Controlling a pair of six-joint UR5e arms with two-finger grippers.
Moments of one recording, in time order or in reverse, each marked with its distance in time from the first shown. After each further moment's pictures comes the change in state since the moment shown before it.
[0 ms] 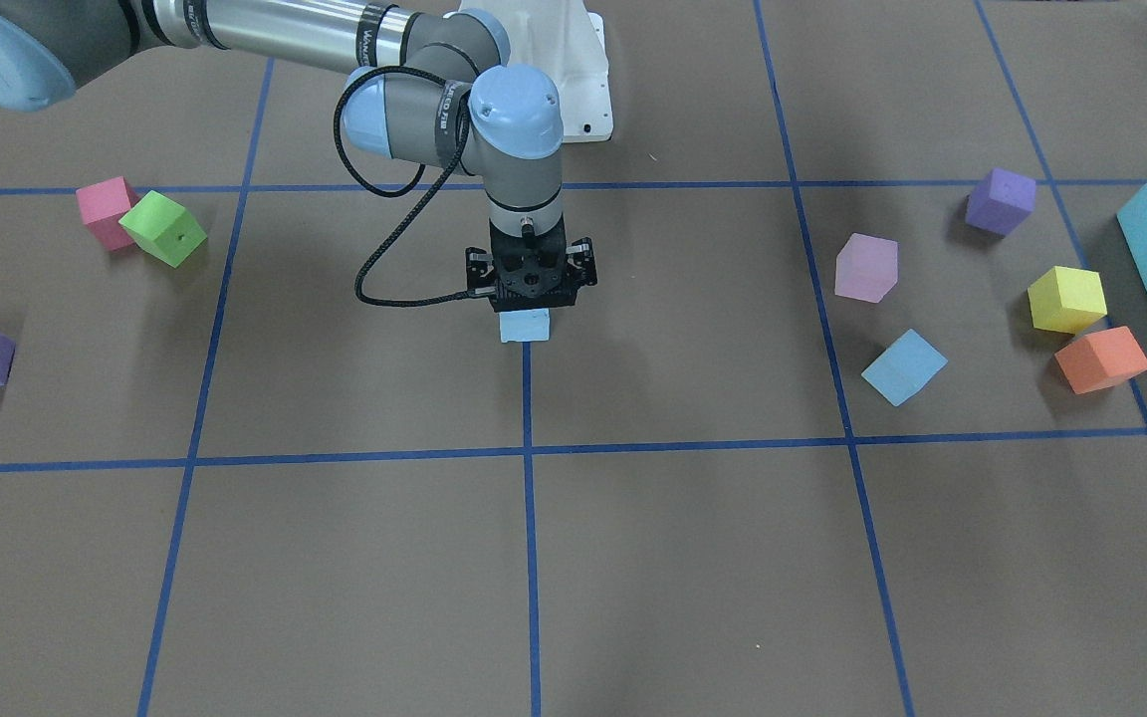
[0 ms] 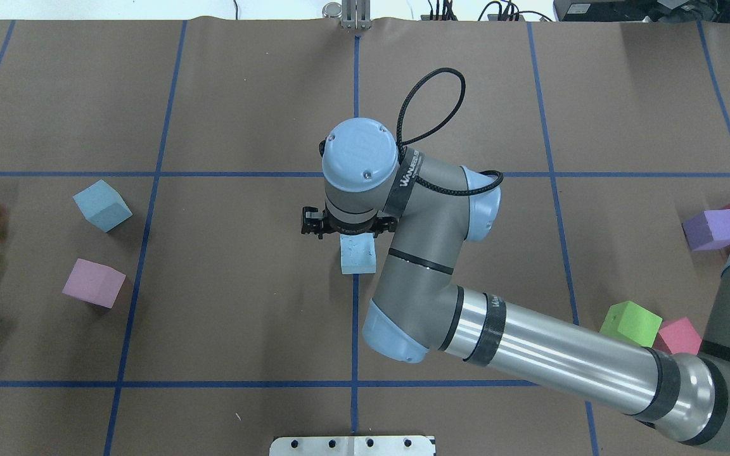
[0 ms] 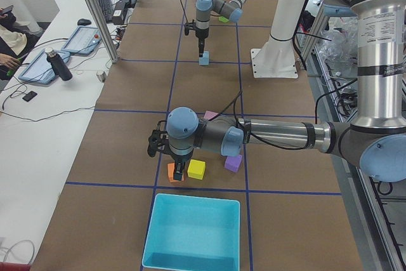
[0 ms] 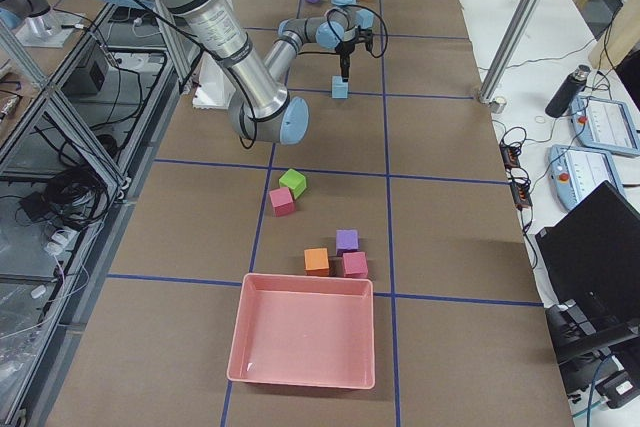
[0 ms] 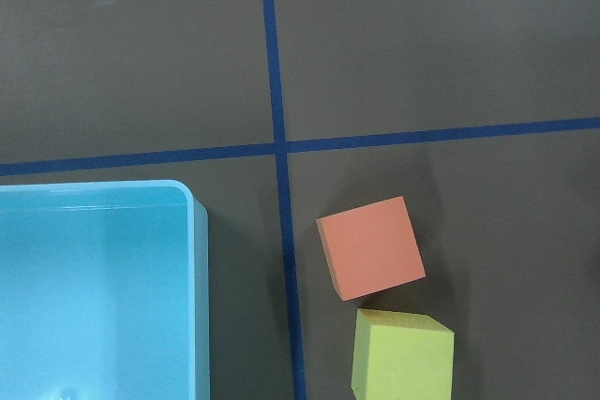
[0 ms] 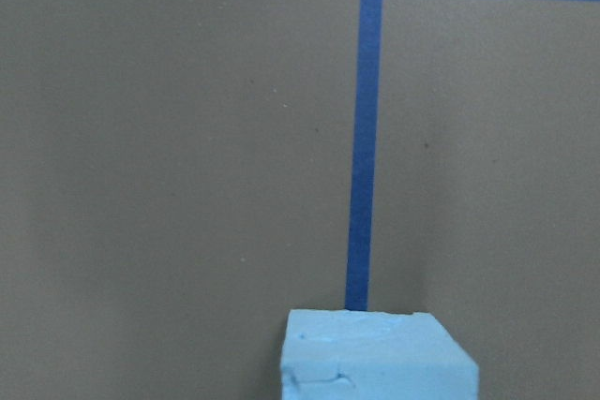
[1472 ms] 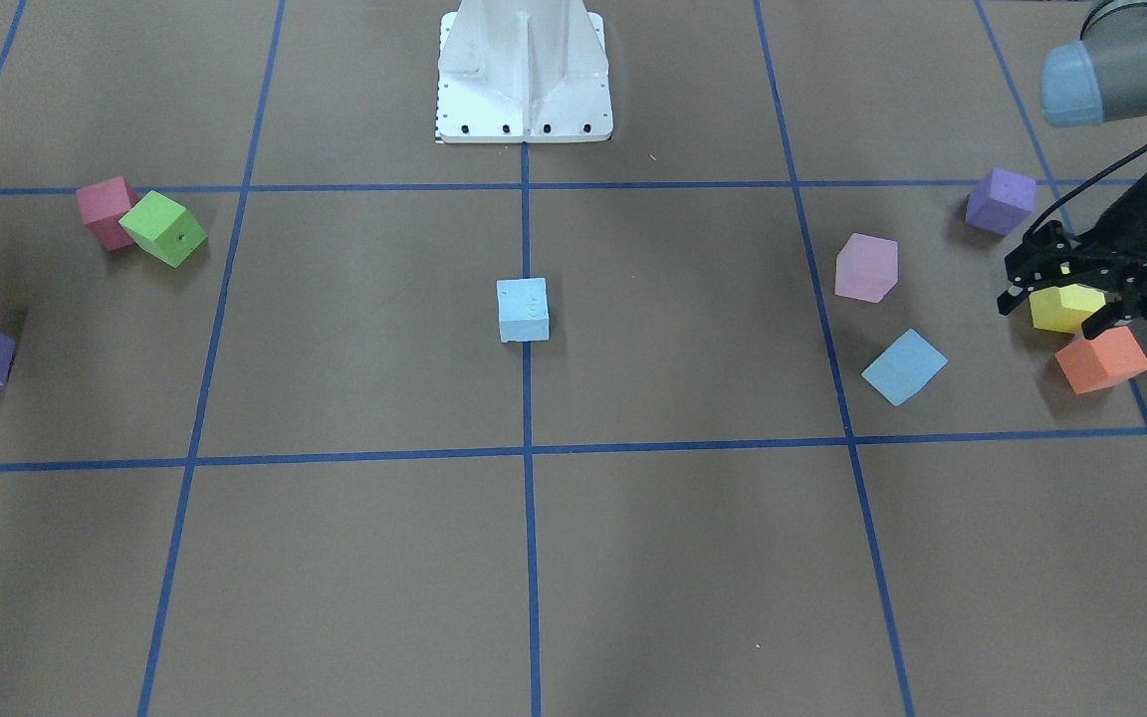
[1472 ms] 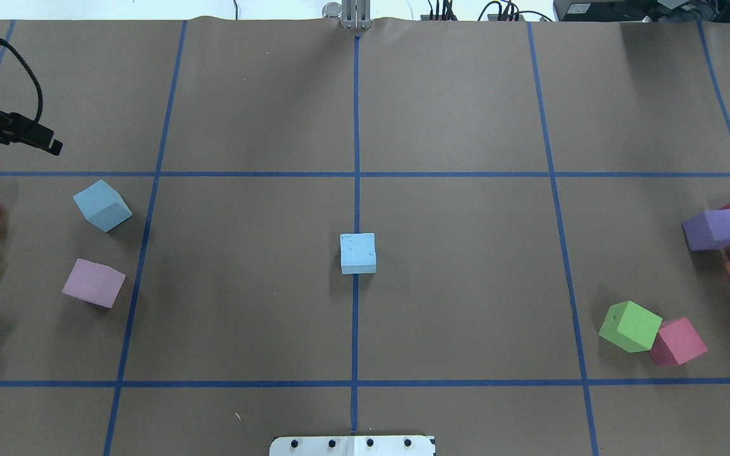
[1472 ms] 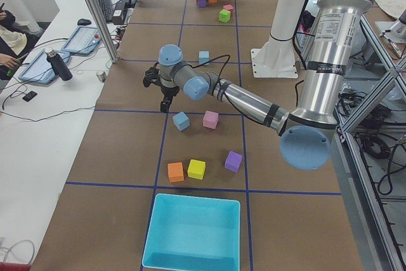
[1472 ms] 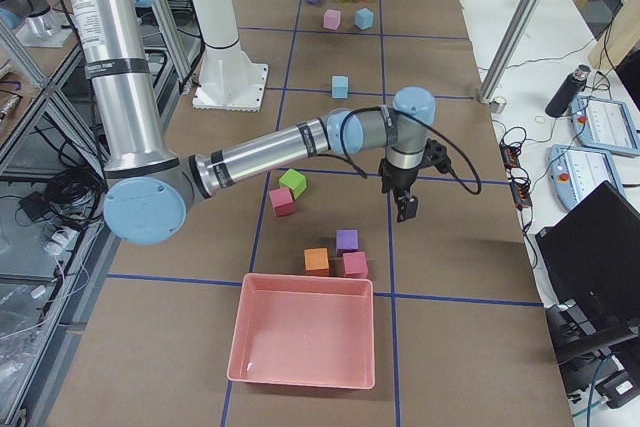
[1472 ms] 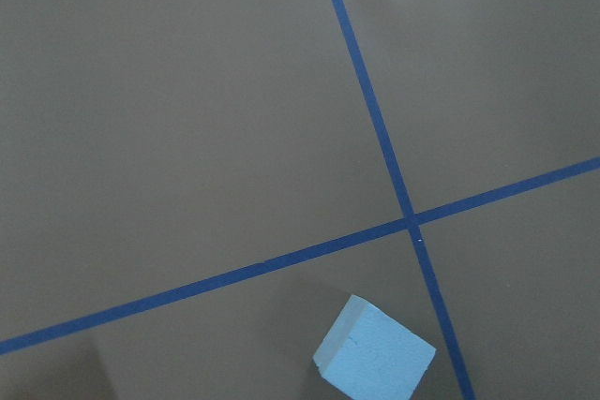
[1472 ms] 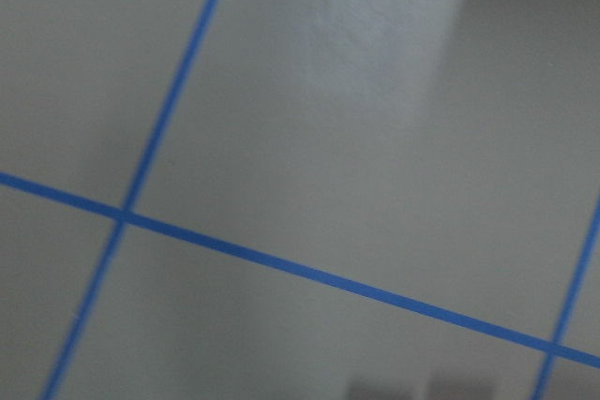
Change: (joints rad) left arm 0.435 -0.280 -0.078 -0.083 0.201 -0.438; right arm 0.972 -0.800 0.210 -0.165 0.334 -1.405
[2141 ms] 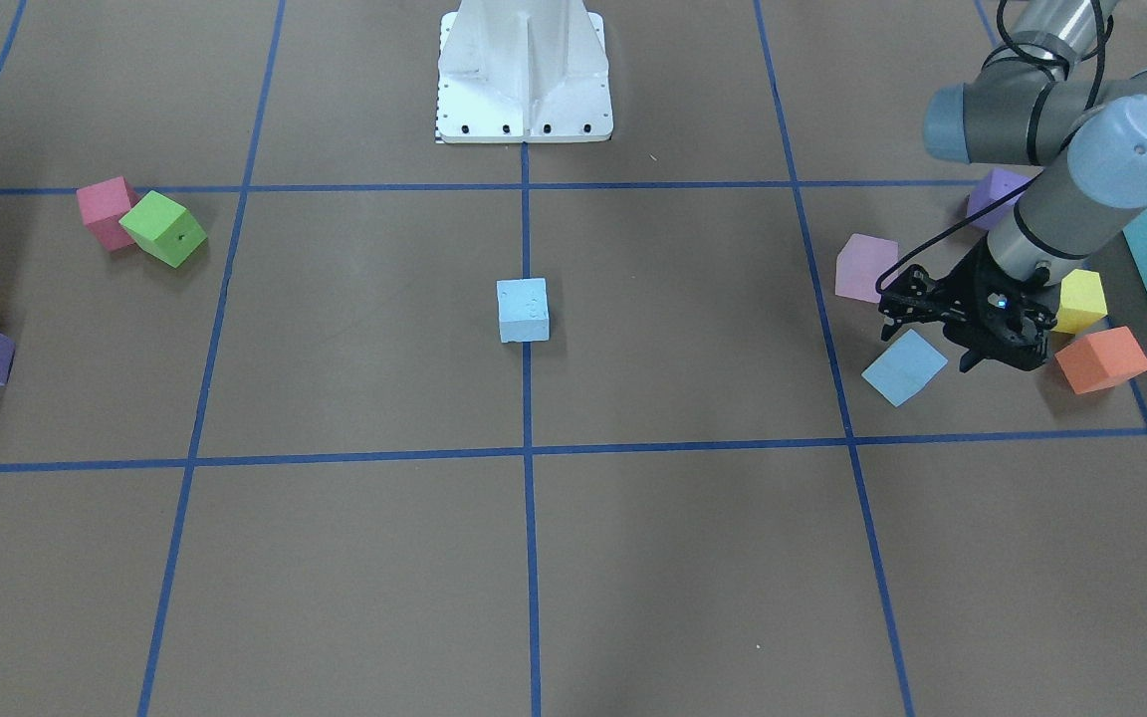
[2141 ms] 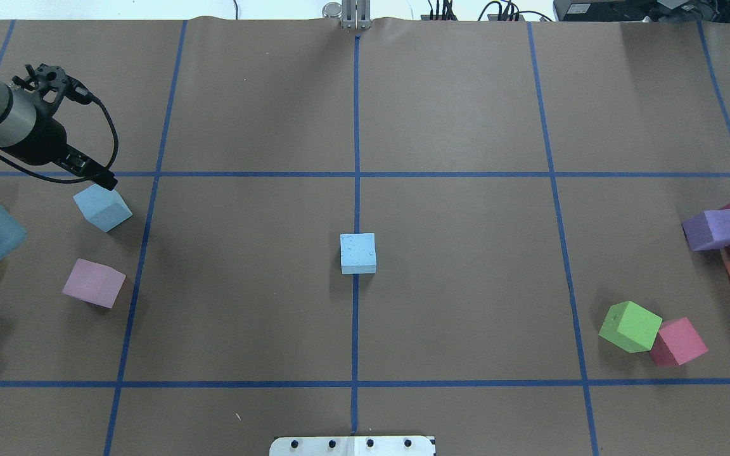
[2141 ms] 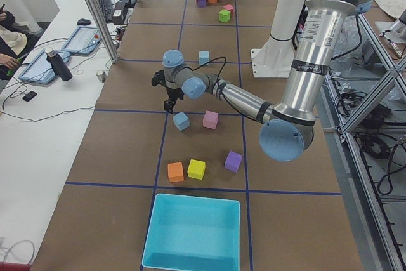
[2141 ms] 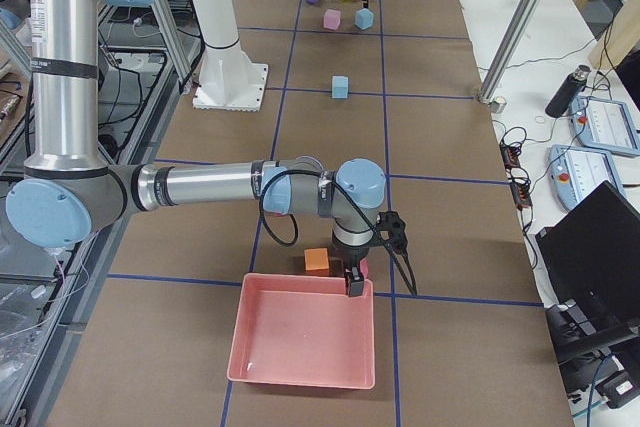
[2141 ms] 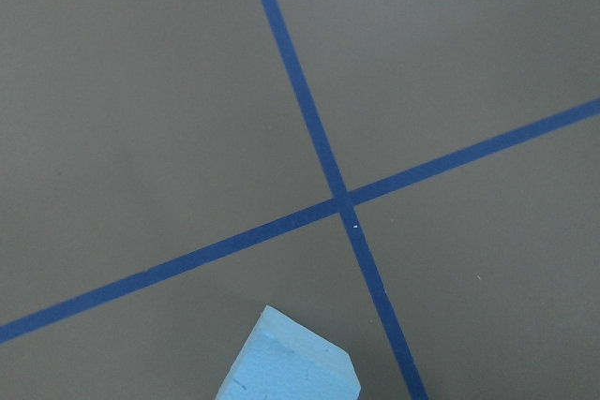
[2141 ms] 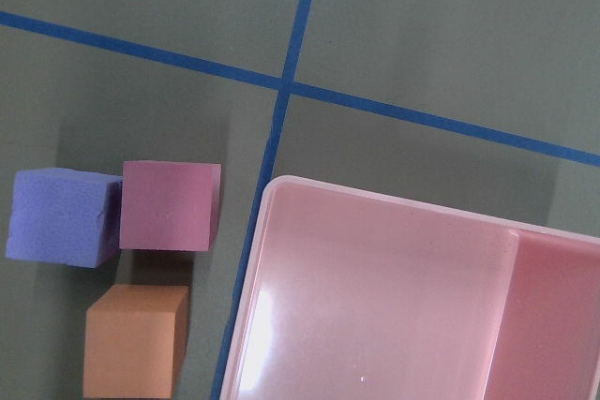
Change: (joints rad) left arm 0.132 -0.079 0.128 -0.011 0.055 0.235; right arm 0.098 -0.131 0.024 0.007 0.010 -0.037
